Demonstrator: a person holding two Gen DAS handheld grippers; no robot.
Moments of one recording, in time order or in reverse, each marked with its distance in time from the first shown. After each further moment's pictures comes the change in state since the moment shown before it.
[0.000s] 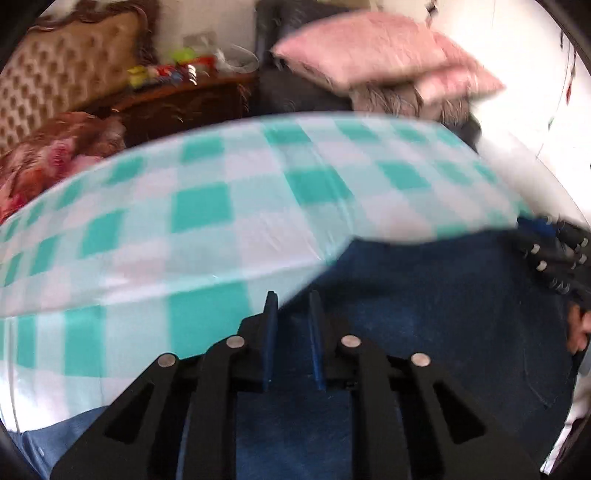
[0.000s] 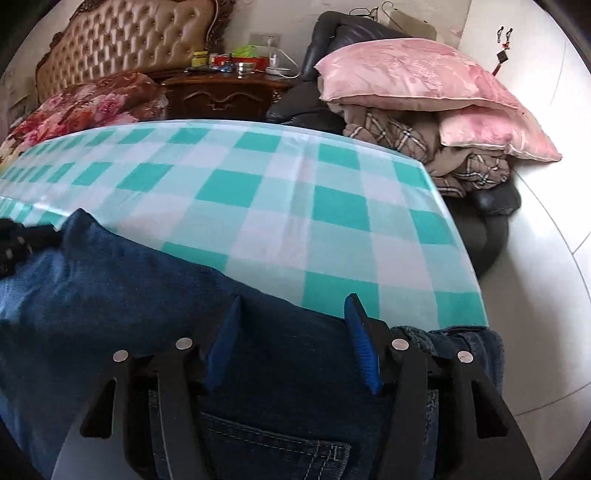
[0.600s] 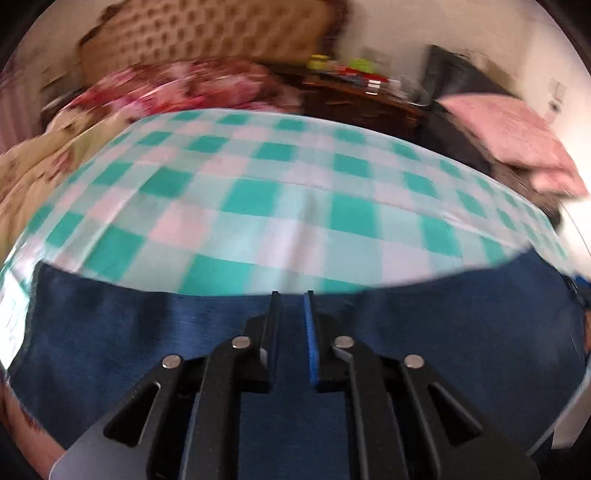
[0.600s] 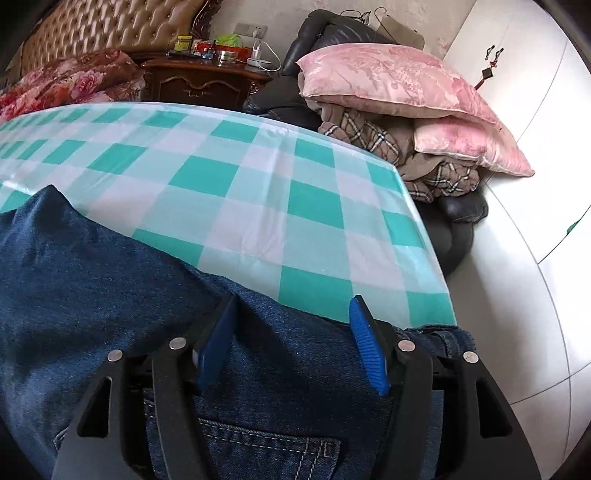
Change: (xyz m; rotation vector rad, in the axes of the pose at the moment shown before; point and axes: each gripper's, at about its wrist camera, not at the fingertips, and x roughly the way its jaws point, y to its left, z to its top) left arm -0.162 0.250 -0.141 -0.335 -0.019 0.230; right arm 0.005 0.014 0.001 -0.059 0.018 -0.165
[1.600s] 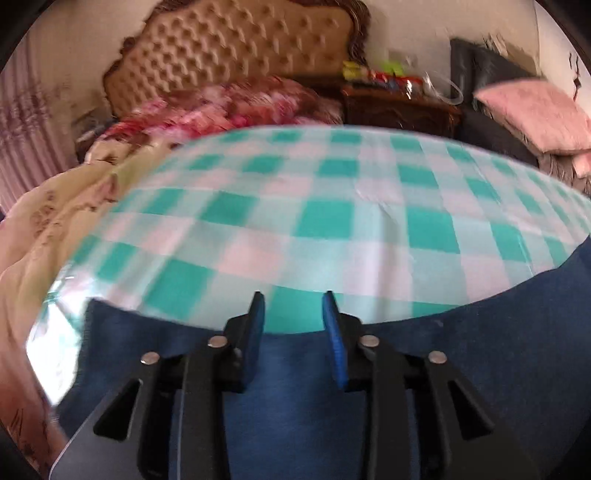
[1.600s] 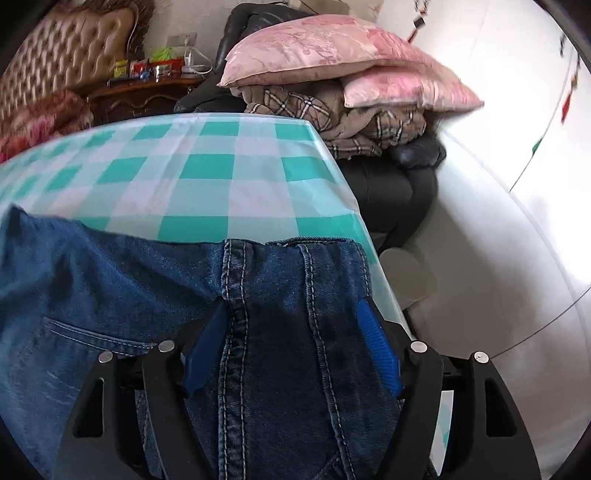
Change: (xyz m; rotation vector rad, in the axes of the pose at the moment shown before) left arm -0.005 0.020 0.004 0.038 -0.085 0.276; right arm -0.029 -0.101 -0.056 0.303 0.012 0.029
